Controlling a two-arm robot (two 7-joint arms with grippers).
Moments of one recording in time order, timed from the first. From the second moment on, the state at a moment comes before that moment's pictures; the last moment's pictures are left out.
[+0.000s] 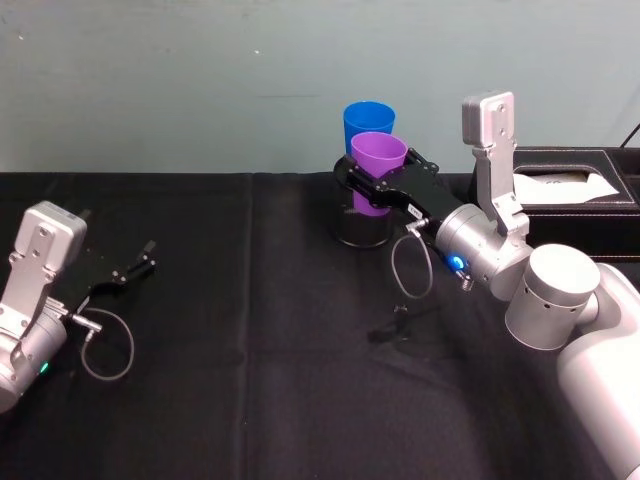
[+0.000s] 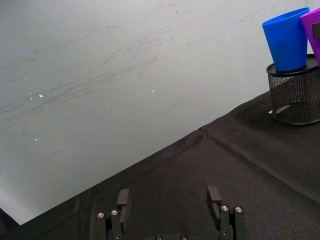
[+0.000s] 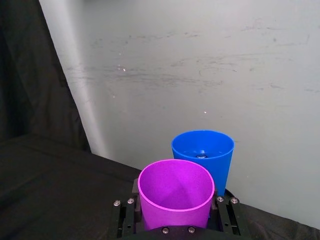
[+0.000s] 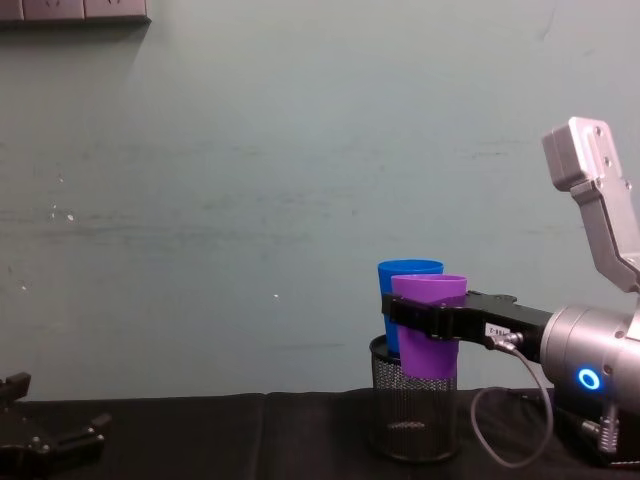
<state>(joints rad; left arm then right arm) -0.20 0.60 0.45 -1.41 -0.25 -0.12 0.03 0.51 0.15 -0.33 -1.09 0.32 -0.03 0.35</state>
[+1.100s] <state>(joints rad) -0.20 0.60 0.45 -1.41 -0.25 -0.12 0.03 0.40 0.20 -0.32 -1.24 0.31 -0.02 0.35</state>
